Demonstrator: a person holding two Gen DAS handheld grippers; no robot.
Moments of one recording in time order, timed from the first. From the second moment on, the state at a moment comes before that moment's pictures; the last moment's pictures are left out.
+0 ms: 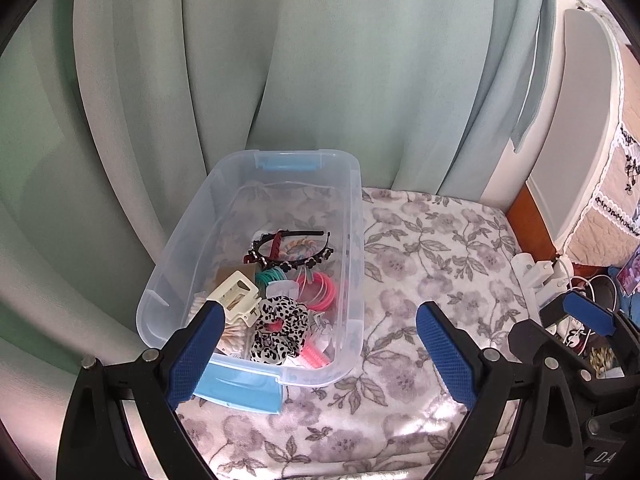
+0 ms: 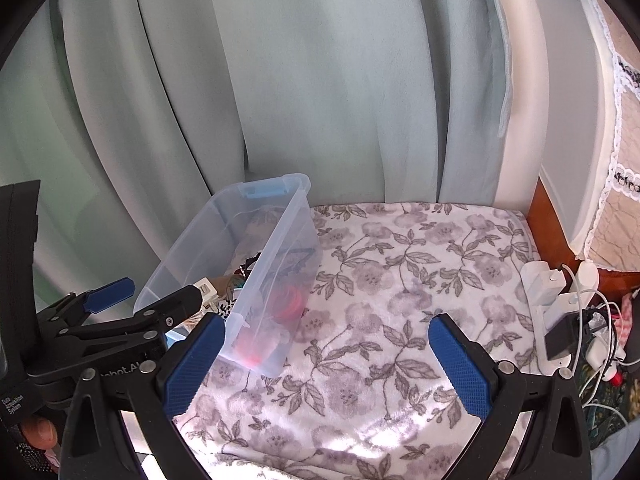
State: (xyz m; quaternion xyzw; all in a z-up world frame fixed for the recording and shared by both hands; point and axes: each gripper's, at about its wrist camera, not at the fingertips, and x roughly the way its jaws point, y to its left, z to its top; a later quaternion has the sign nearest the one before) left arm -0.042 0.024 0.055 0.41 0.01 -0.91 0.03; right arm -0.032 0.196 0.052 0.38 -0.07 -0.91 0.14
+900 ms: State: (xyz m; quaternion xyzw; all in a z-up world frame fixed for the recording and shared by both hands) left arm -0.049 0.011 0.034 0.45 0.00 -0.89 0.01; right arm -0.042 0.184 0.042 0.42 -0.04 -0.90 0.12
